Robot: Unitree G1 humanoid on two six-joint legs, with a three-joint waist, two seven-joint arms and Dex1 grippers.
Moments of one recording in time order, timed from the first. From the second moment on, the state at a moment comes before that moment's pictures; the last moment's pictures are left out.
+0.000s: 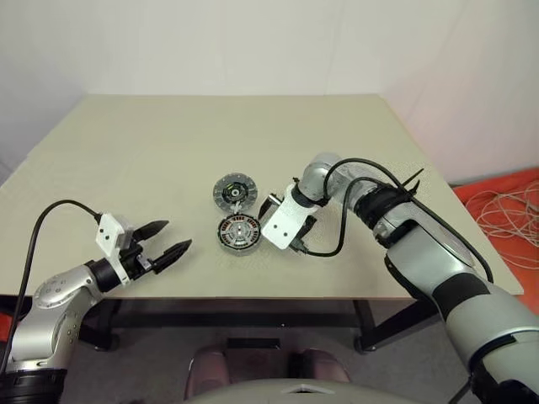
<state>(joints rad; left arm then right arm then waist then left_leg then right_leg) 0.12 0.58 0.25 -0.14 -0.54 0.27 -0.88 -1.17 -0.32 0.76 0.98 -0.49 -0.77 1.21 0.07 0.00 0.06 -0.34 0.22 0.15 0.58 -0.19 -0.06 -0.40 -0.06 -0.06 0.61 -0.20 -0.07</state>
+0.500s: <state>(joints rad) 0.12 0.58 0.25 -0.18 -0.54 0.29 -0.85 -1.21 -0.26 0.75 1.06 -0.55 -0.87 1.17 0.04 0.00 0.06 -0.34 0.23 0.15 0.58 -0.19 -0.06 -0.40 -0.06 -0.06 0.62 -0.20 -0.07</state>
